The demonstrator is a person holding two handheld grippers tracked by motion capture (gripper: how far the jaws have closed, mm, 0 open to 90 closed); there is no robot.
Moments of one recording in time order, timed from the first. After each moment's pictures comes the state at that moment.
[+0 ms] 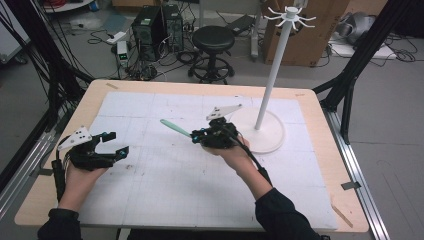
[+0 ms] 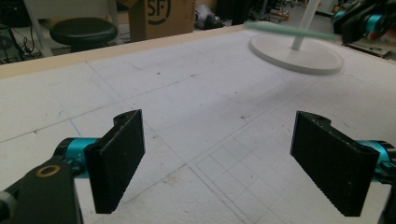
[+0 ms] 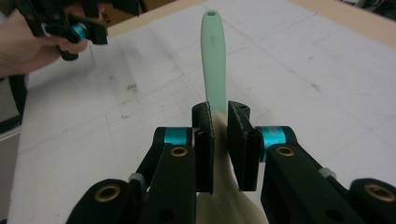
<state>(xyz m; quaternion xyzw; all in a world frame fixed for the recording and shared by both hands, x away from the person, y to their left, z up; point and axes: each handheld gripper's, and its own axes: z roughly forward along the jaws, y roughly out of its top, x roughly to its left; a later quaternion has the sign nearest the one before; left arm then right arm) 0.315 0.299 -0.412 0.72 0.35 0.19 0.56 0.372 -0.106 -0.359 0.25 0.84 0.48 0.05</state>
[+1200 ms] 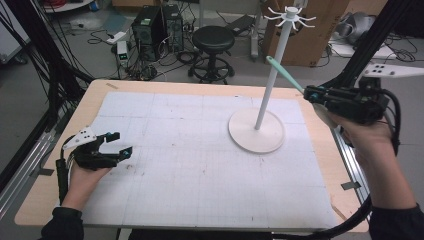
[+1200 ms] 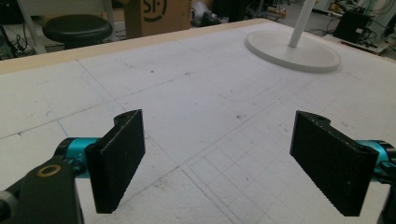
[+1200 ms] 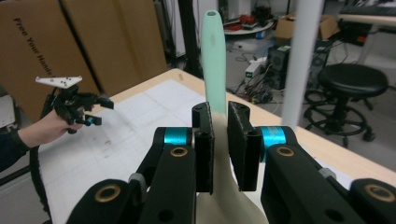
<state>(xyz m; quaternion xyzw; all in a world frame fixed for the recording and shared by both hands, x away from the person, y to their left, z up) 0.318 0.290 -0.415 0.73 0.34 0.19 0.56 0.304 -0.342 -0.178 0.32 0.74 0.56 0.17</state>
